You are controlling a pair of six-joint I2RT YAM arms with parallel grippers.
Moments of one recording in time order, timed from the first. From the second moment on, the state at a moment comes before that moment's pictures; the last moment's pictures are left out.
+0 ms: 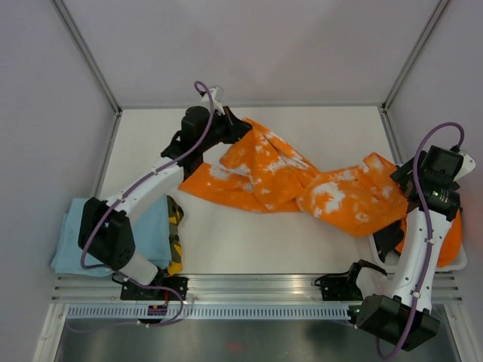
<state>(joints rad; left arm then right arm) -0.55 1.60 1.26 0.17 0.24 -0.61 -0.47 0.95 1.12 -0.89 0.18 0.46</state>
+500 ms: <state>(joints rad) -0.27 1.45 1.09 -0.23 -0.05 -0.48 -0.18 0.98 1.12 -0.75 -0.19 0.46</state>
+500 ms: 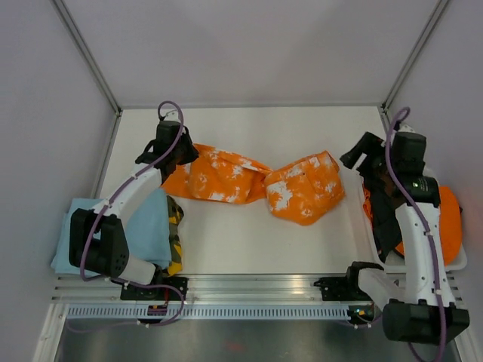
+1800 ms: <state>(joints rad) -0.14 1.46 1.06 -0.29 -0.02 -0.46 0.32 1.78 1.45 -0.68 0.37 0.66</state>
